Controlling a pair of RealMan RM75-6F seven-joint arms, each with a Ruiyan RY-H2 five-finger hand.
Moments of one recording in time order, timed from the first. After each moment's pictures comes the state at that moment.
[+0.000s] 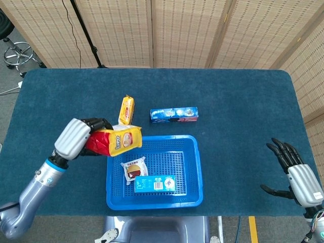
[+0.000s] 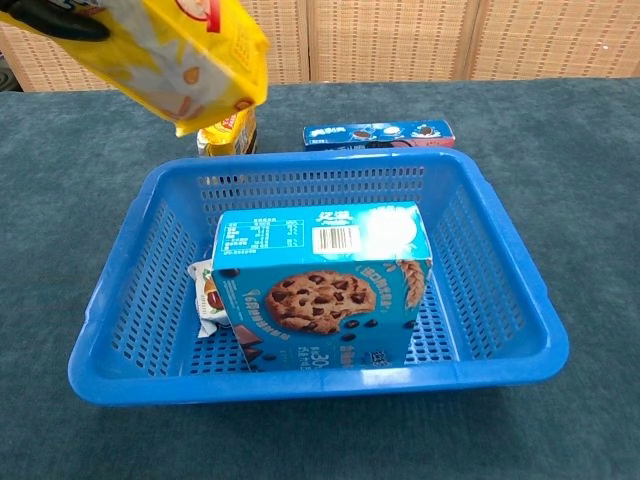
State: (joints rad) left arm -0.57 -1.11 -0.20 -1.91 1.55 1.22 -0.11; right arm 0.14 -0.89 0.00 -1.78 -1.69 1.51 0.35
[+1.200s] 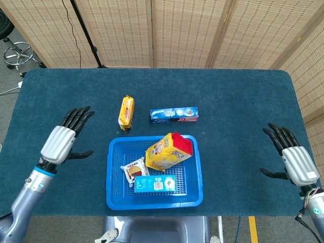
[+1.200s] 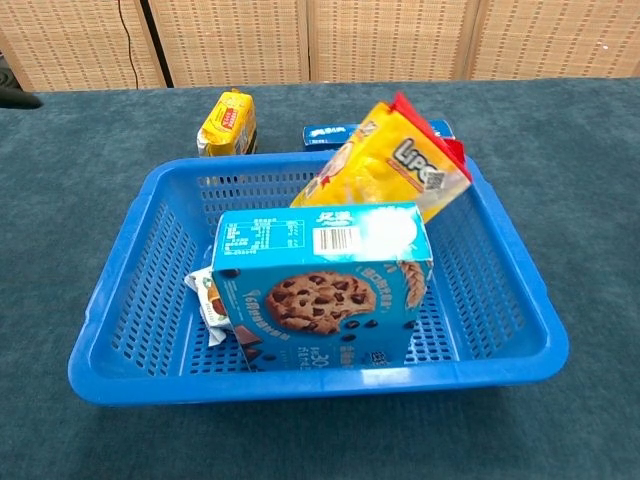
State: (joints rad) left arm -0.47 -1.12 -0.13 -1.84 1.44 1.30 0.03; right arm 0.27 -0.92 0.09 -1.70 -1.59 1.34 0.29
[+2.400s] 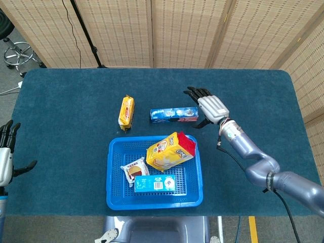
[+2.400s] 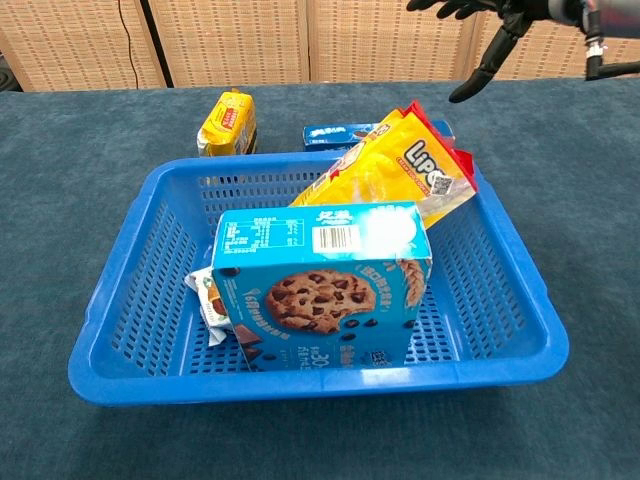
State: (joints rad) left arm -0.18 -1.09 -0.10 -1.84 1.31 1.57 0.17; right arm 0.93 -1.38 0.31 -1.21 -1.31 0.66 0.31
